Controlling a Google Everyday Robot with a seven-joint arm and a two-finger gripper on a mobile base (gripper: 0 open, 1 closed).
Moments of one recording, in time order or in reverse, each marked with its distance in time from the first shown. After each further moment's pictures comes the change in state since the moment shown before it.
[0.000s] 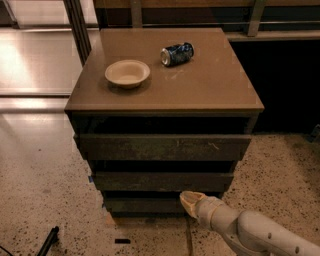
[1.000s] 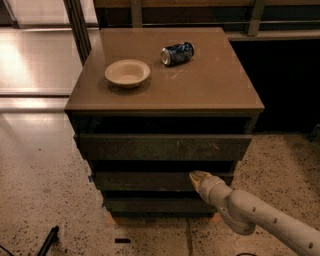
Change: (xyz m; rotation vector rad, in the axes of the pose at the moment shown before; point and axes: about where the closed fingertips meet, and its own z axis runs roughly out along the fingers) arm 0.004 -0.119 0.063 0.228 0.001 -0.091
